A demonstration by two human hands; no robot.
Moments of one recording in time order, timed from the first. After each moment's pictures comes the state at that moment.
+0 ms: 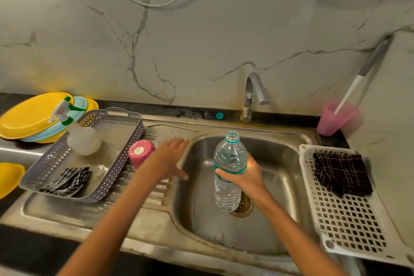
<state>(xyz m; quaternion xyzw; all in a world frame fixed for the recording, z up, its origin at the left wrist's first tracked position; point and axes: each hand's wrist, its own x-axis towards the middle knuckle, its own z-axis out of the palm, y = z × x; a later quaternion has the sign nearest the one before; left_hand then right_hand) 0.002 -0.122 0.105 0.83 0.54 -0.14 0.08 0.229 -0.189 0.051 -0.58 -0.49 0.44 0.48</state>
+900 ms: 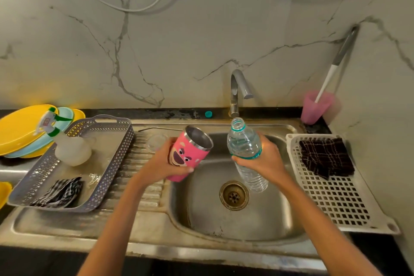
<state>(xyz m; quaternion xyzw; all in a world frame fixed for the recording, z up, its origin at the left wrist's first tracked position) -0.003 -0.140 0.103 0.70 0.49 0.20 0.48 0.282 -0.203 0.092 -0.62 -0.56 0.32 0.44</state>
